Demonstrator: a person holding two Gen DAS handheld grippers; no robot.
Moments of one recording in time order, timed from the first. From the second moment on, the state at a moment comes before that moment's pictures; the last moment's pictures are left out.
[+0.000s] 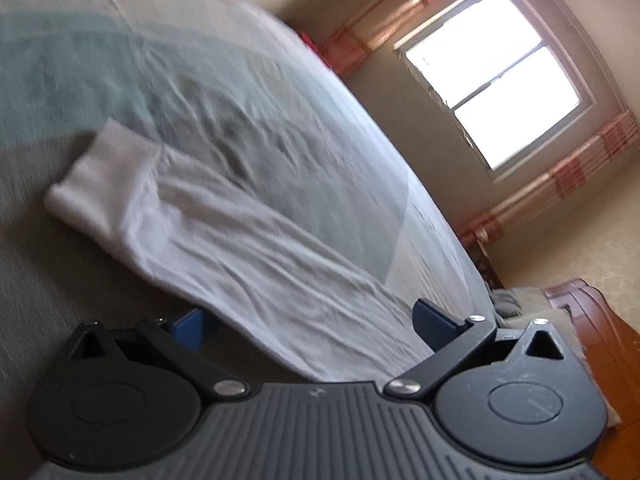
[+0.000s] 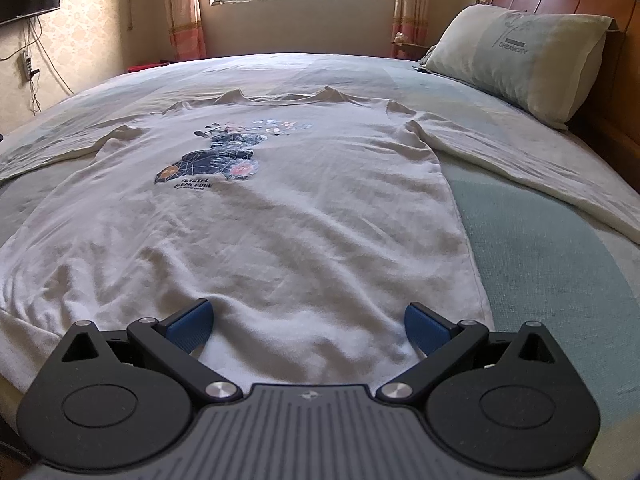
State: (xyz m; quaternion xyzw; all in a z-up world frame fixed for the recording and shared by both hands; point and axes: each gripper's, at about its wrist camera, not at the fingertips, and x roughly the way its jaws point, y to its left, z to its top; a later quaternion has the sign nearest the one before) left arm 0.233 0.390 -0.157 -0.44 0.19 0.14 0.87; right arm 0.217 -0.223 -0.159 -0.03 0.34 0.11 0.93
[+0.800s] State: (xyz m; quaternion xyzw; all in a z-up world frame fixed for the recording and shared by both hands) left arm 0.287 0.378 -0.153 -0.40 0.11 0.26 0.87; right arm 0.219 -0.218 -0.159 -0.04 0.33 0.10 0.94
